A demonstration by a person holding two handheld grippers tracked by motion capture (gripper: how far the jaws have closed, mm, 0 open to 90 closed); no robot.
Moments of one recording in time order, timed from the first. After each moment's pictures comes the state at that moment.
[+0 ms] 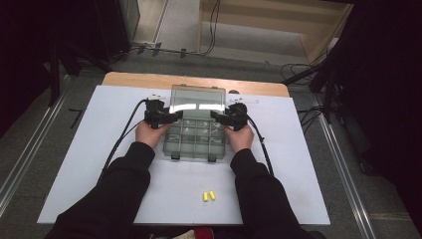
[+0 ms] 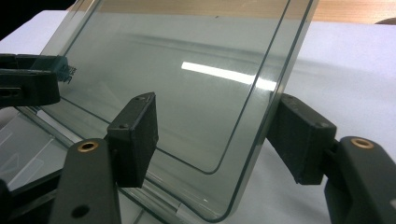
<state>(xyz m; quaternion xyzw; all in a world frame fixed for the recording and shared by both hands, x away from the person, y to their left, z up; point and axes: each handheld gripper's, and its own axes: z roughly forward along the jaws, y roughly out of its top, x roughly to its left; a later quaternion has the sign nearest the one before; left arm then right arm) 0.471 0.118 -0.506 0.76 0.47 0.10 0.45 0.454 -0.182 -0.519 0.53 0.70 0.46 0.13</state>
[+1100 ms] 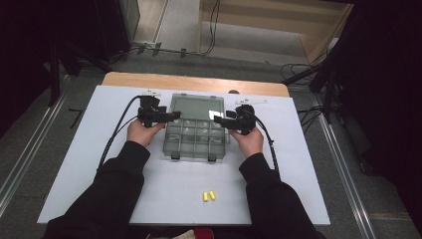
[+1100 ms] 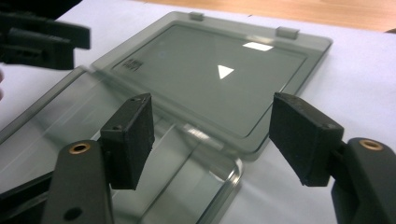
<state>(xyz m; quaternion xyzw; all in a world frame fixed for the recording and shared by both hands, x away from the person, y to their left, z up) 0.453 0.129 -0.469 0.78 0.45 0.07 0.43 0.421 -0.196 -0.486 0.49 0.74 0.46 0.10</state>
